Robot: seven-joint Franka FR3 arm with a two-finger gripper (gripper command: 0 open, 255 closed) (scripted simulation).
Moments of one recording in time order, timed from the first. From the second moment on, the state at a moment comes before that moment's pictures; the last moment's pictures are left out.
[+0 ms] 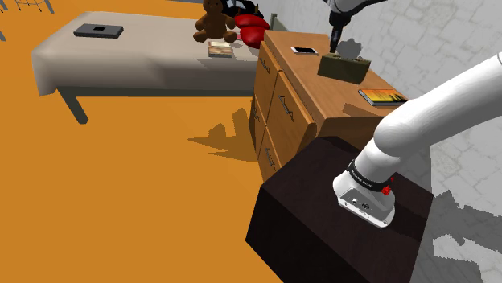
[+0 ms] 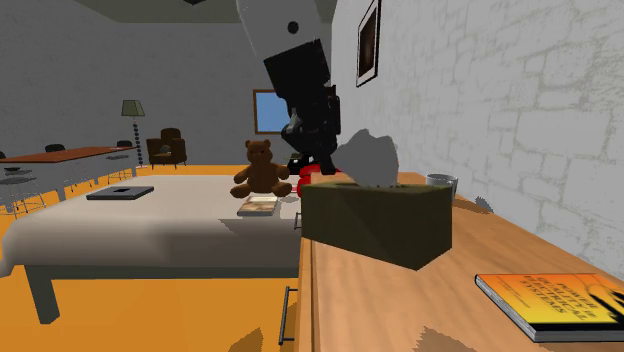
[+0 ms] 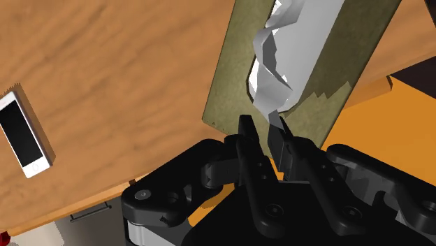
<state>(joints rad) -0.13 -0.42 -0.30 -2.35 -0.56 2.04 -0.58</state>
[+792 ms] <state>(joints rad) -0.12 -0.43 -0.28 -2.21 -0.52 1.90 -0.64</state>
